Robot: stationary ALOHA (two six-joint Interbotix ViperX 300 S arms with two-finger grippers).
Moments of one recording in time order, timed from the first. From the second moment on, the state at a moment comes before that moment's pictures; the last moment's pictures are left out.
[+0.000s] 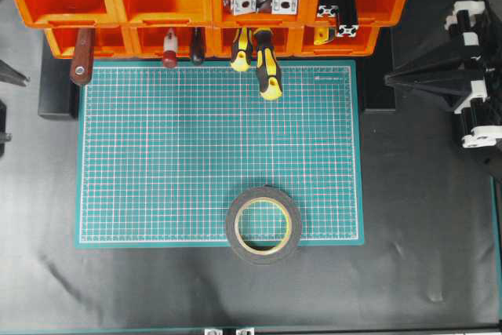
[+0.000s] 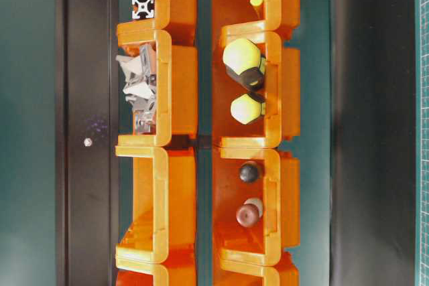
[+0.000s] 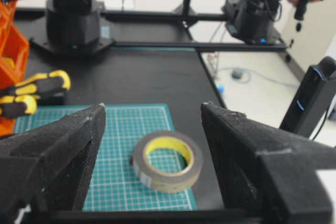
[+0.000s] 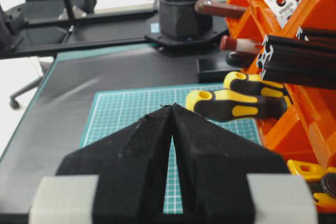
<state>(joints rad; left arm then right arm) -0.19 -1.05 0.90 0.06 0.24 -0.17 0.02 -1.00 1.20 0.03 -0.10 0.07</state>
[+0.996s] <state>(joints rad) -0.21 -1.04 0.93 0.06 0.20 -0.18 0.03 -1.00 1.22 0.03 -0.08 0.06</state>
